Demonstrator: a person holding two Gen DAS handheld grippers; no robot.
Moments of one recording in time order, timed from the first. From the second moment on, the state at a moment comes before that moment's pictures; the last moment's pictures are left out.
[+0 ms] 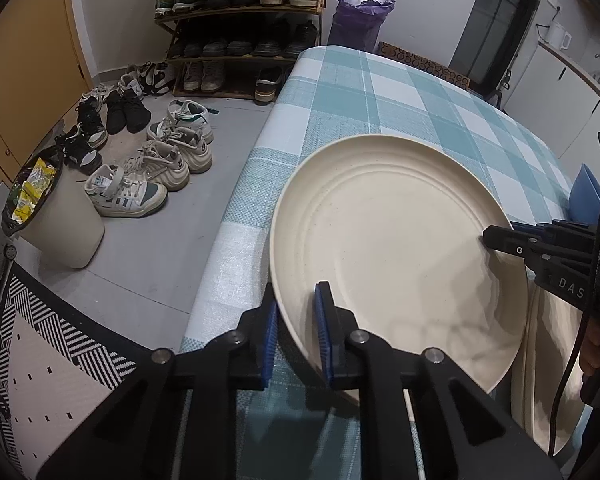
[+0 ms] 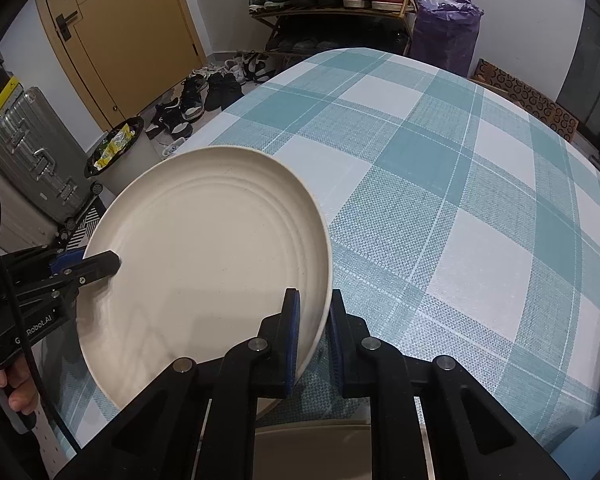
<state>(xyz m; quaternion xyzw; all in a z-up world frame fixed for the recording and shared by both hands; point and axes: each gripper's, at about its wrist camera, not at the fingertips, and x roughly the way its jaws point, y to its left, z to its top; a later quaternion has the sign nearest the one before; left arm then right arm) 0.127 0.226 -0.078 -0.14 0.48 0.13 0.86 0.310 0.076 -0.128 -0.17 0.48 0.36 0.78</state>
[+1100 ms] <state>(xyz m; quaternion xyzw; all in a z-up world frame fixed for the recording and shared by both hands) 0.119 0.223 -0.054 -0.15 0.45 0.13 0.87 0.299 0.062 -0.098 -0.14 0.46 0.36 0.80</state>
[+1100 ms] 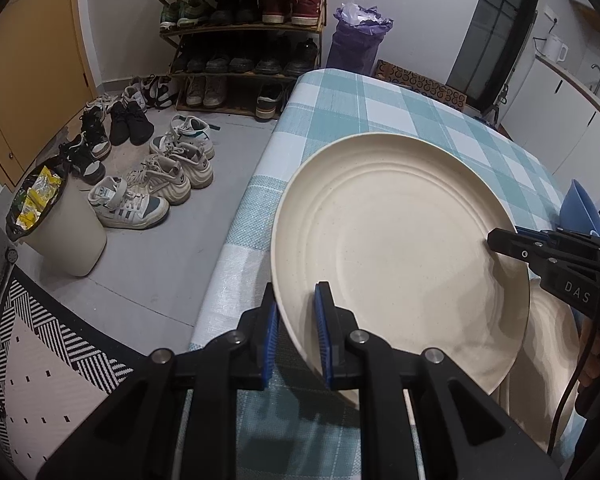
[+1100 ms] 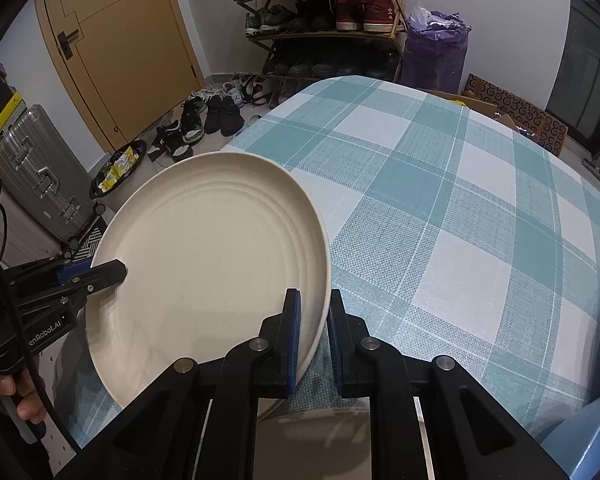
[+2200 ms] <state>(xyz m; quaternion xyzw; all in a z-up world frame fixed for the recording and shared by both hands) 0.097 0.183 -0.018 -0.12 0.42 0.10 0.89 0.257 0.004 -0.044 -0.12 0.42 0.35 0.83</state>
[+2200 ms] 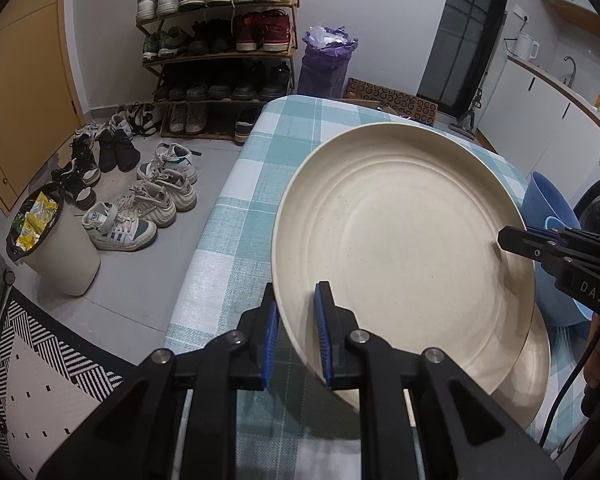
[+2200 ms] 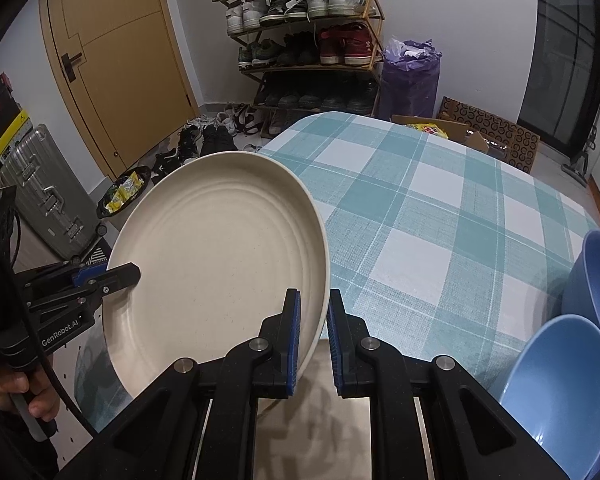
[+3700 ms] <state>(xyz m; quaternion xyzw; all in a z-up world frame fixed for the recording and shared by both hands) 0.106 0.117 -0.023 -0.07 0.44 0.04 0.90 0.215 -0.088 -0.051 -0.06 0.42 0.29 0.86</state>
